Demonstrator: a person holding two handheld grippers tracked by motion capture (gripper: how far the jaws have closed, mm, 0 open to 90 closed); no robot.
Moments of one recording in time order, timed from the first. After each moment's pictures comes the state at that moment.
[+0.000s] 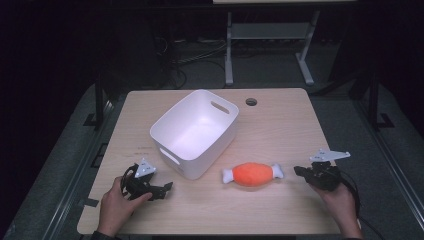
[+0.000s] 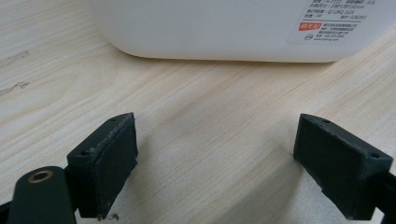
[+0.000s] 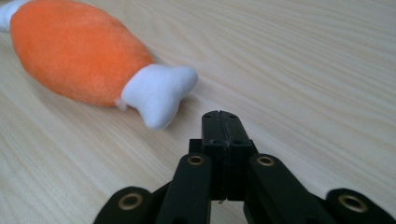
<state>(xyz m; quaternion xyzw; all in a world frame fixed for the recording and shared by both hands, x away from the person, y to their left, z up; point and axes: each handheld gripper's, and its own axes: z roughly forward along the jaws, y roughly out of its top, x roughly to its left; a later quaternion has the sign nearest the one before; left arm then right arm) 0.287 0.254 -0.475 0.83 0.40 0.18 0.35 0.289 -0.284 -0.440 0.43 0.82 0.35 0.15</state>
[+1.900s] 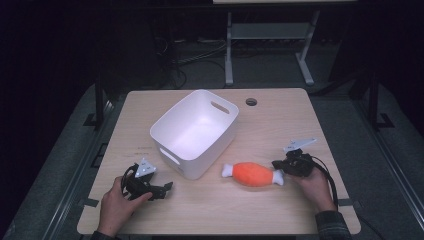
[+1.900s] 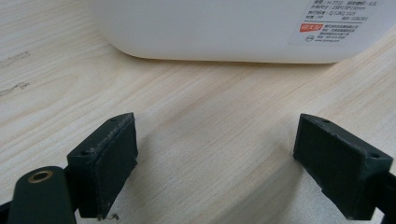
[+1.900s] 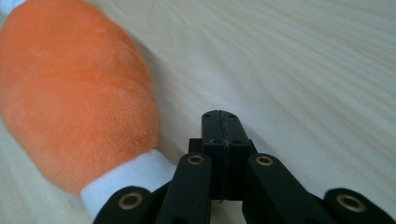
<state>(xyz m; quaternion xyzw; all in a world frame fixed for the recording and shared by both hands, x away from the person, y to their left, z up) 0.287 0.254 -0.475 0.83 0.40 0.18 0.35 0.341 -0.238 -0.462 0.37 0.86 0.34 0.09</state>
